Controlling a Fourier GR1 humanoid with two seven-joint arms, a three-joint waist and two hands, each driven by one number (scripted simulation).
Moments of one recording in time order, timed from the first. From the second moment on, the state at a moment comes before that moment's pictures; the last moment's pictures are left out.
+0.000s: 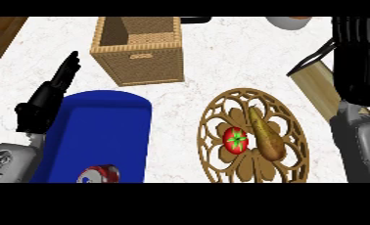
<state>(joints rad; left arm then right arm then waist) -0.21 0.52 -0.17 -1.39 0.14 0.11 -0.10 -0.41 -0.31 -0.04 -1.61 -0.16 -0.19 -0.13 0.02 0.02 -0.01</state>
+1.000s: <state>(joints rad) -0.24 0.39 -0.07 -1.46 0.30 0.14 0.14 -0.23 -0.38 0.01 -1.68 -0.35 0.13 0.14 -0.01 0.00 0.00</state>
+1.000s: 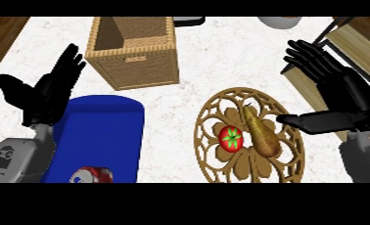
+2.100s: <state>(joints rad) -0.27 0.36 -0.07 -1.48 0.27 0.14 0.19 -0.54 -0.54 0.56 -1.96 0.16 0.34 0.97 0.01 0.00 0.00</state>
